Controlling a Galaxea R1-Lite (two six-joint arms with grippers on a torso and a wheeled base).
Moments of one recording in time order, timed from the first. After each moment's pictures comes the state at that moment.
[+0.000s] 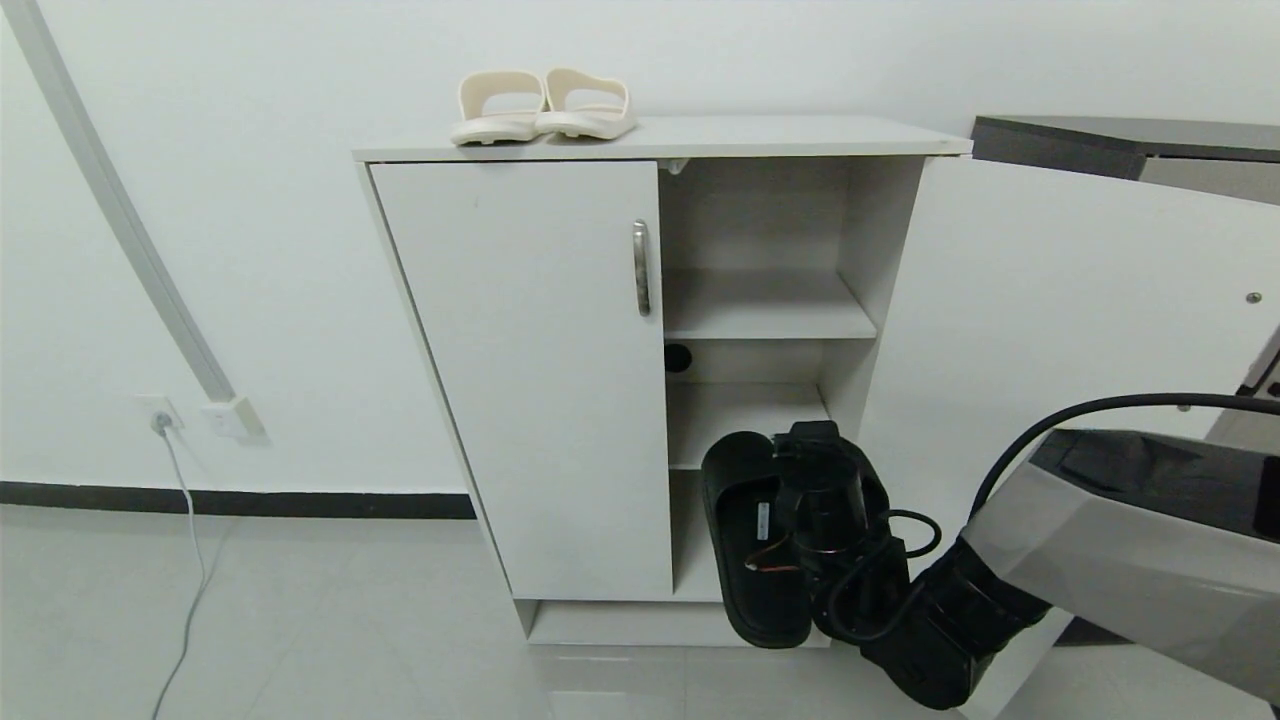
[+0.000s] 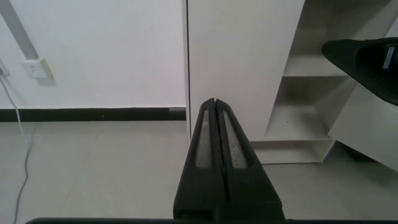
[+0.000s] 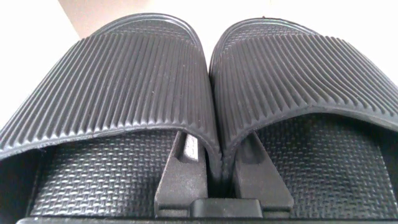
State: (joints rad) left arm 0.00 0.00 0.00 0.00 0.01 0.00; right arm 0.72 2.26 -0.96 -1.02 -0.69 0.21
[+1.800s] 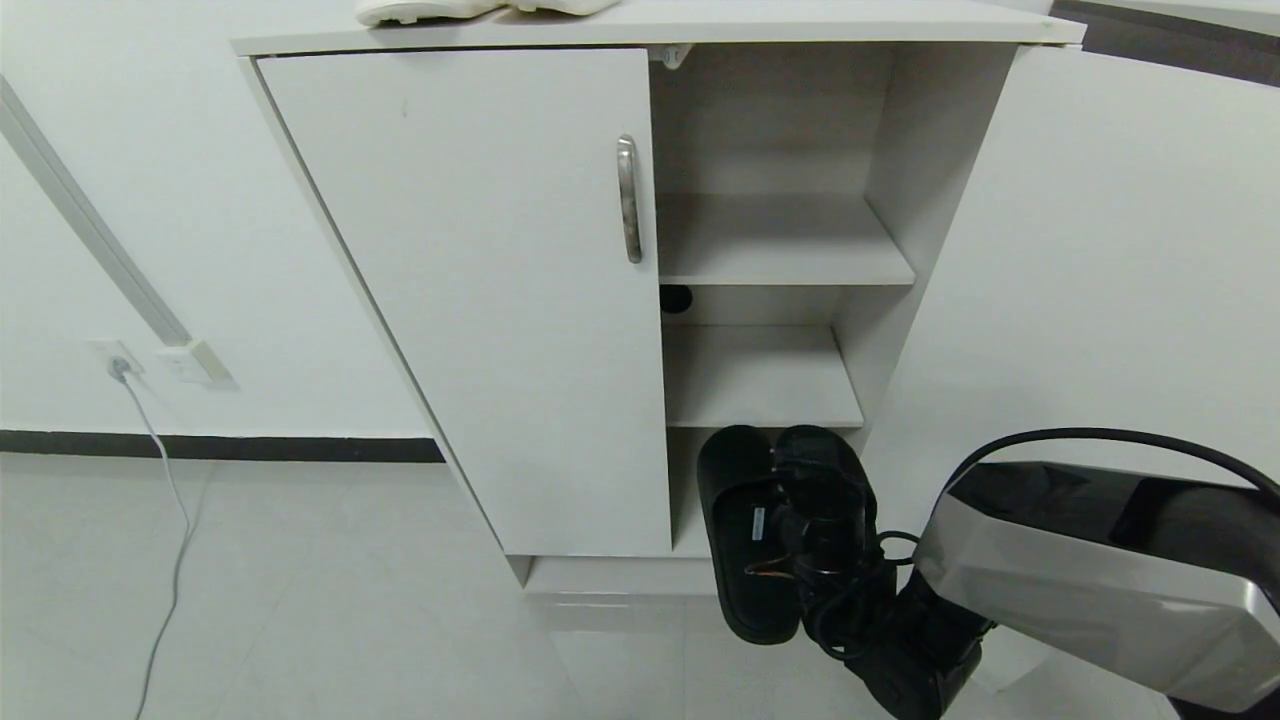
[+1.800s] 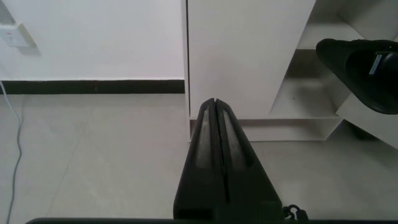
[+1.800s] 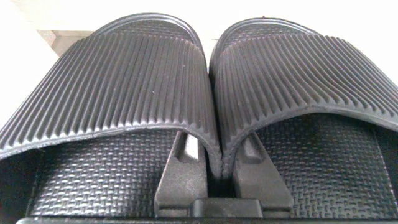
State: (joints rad) left arm 0.00 0.00 0.00 0.00 0.00 0.00; right arm 0.71 2.40 -0.96 -1.31 -0.66 0.14
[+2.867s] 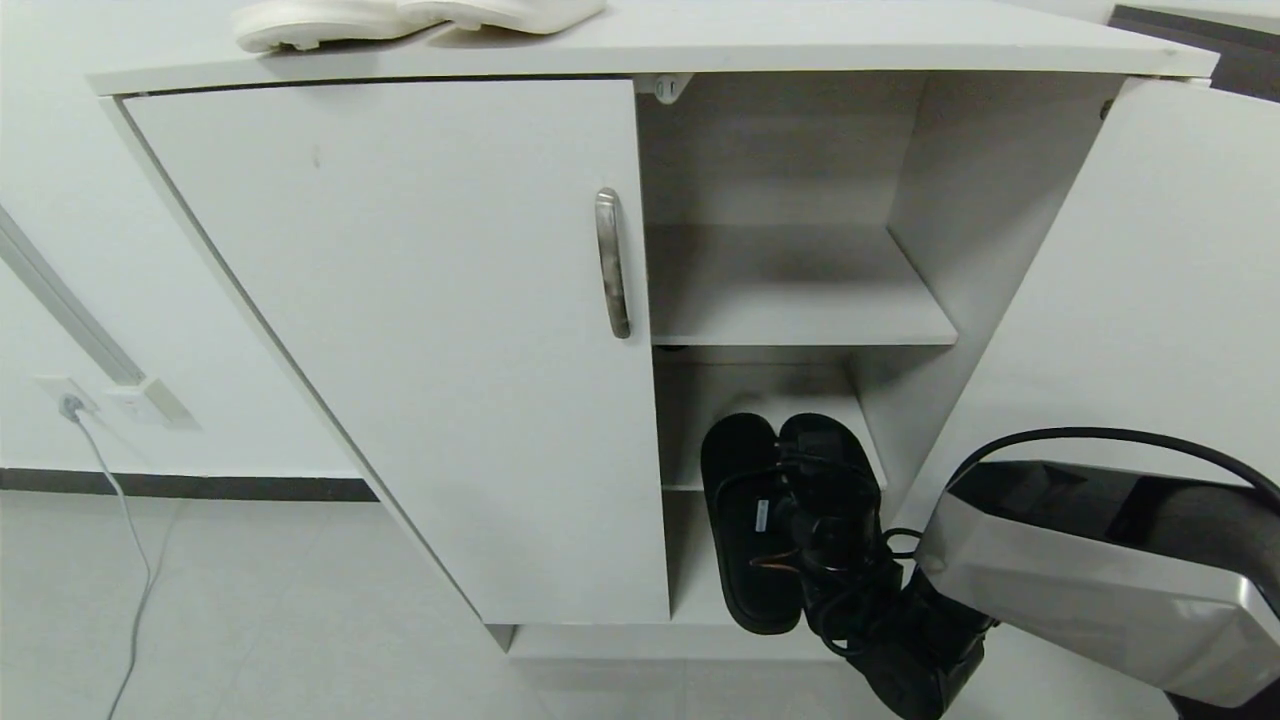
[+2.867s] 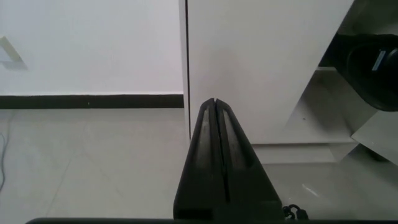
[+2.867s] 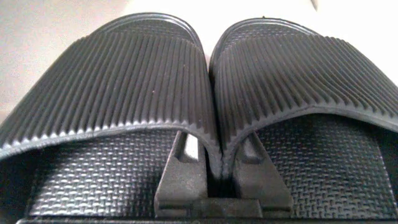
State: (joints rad) left arm 0.00 0.00 0.00 0.00 0.01 0.00; right arm 0.69 2.40 -0.96 -1.38 -0.66 0.10
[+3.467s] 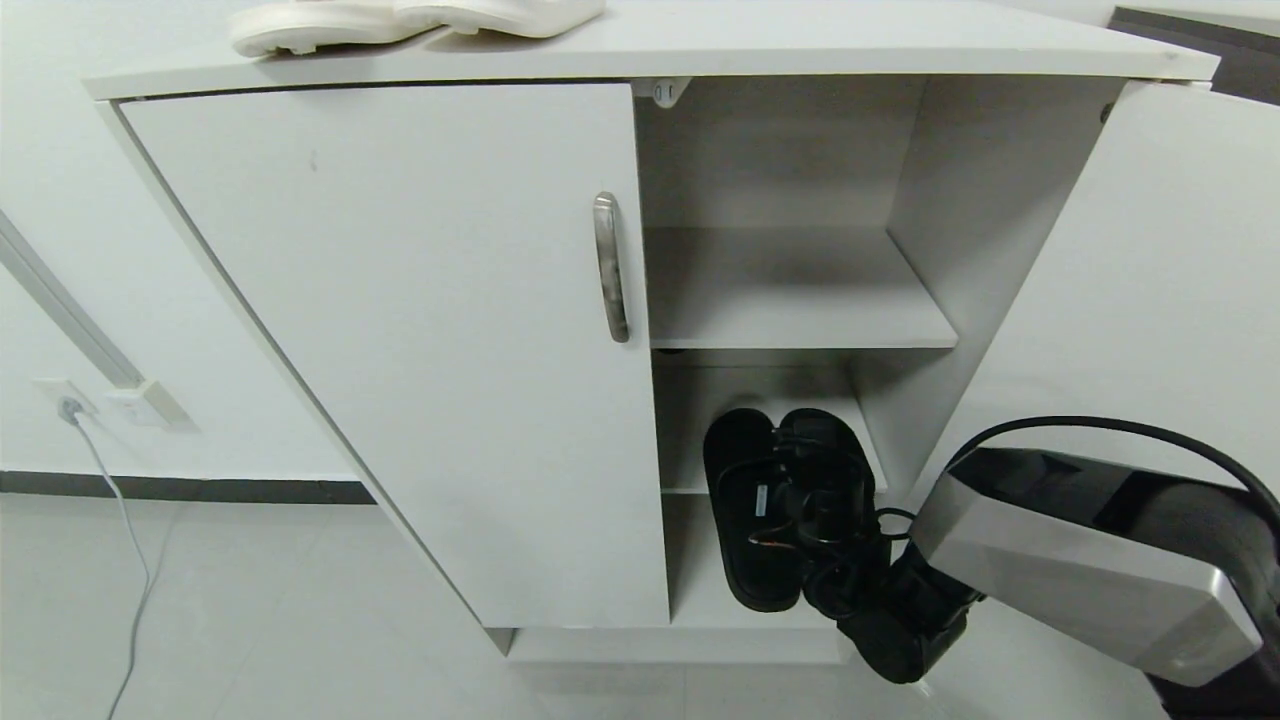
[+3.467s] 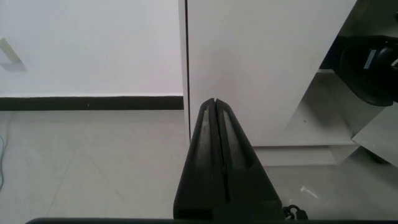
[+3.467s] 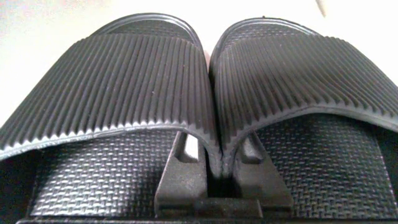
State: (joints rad) left arm 0.00 0.00 0.00 0.00 0.01 0.00; right arm 0.65 2.44 -1.09 -1.26 -0.62 0.10
